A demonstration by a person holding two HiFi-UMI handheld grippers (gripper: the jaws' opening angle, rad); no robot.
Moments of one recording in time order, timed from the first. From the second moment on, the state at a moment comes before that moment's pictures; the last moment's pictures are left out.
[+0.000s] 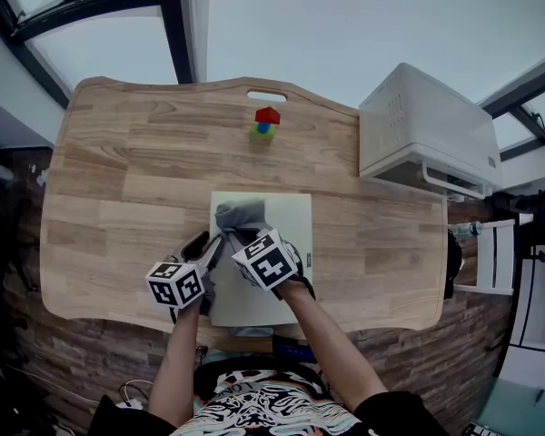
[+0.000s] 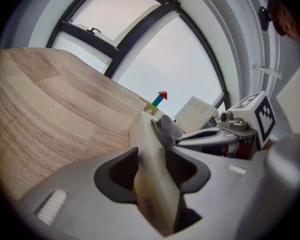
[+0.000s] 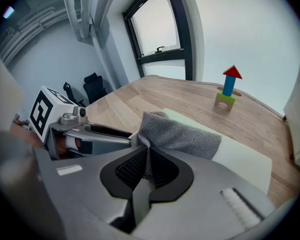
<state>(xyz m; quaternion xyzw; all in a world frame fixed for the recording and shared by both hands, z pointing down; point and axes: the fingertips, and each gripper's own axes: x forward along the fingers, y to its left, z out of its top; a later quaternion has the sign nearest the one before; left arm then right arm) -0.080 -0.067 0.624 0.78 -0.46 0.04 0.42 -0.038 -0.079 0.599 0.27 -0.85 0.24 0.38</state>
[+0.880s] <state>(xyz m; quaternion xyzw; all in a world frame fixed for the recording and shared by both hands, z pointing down) -0.080 -0.068 0.625 0.78 -0.46 0.04 0.42 -0.037 -0.054 0.600 0.27 -0.85 0.24 0.39</state>
